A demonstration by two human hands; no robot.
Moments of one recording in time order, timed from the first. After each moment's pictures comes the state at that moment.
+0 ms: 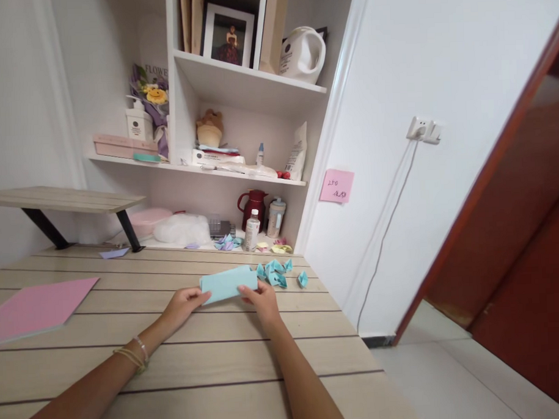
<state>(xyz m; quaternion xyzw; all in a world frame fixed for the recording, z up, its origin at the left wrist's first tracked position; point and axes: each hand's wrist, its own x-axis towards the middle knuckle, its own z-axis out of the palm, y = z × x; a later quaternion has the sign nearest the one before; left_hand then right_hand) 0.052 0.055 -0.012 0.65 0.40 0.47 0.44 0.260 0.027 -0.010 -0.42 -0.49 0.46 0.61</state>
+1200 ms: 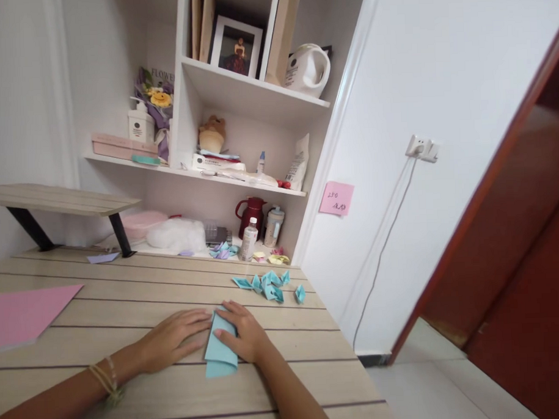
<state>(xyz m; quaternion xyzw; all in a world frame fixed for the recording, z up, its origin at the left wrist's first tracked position) 0.030 0.042 -0.009 0.94 0.26 0.22 0.08 0.262 0.019 -0.015 -0.41 -0.85 0.14 0.30</state>
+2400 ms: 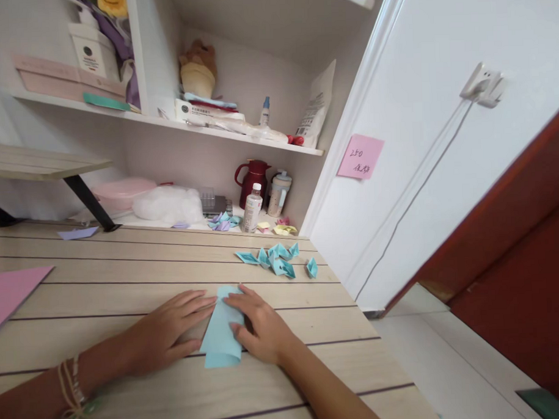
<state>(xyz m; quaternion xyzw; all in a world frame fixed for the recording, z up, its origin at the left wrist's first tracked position) 0.030 0.049 -0.017 0.95 0.24 0.16 0.13 0.274 0.001 -0.011 -0.43 -0.83 0.20 0.28</state>
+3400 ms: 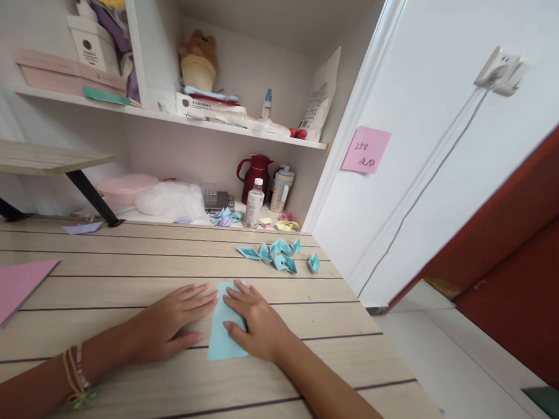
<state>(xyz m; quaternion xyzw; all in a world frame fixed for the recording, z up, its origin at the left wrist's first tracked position) 0.029 0.052 -0.016 0.96 0.22 0.13 0.12 0.268 0.002 -0.017 -0.43 -0.86 0.15 0.23</state>
